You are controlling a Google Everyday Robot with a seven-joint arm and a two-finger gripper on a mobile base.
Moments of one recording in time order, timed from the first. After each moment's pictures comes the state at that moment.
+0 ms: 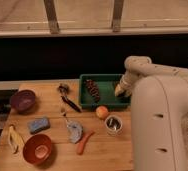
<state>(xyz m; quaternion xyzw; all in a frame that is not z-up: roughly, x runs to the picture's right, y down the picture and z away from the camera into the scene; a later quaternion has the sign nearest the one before) 0.192 0.038 0.913 -0.27 0.18 0.68 0.66</state>
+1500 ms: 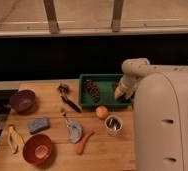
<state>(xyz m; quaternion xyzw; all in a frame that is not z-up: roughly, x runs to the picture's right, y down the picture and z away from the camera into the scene) 0.198 0.049 0.883 -0.25 0.18 0.67 0.68</state>
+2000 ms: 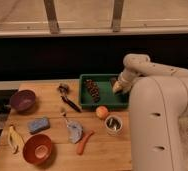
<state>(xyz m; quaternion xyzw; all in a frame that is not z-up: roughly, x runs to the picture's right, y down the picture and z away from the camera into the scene) 0.171 0.012 0.920 -0.28 0.13 0.66 0.68</state>
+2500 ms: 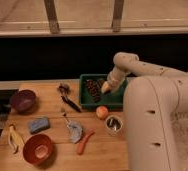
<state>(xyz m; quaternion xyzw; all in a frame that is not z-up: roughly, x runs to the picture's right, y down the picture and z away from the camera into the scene) 0.103 0.029 0.908 -0.34 0.09 0.60 0.71</state>
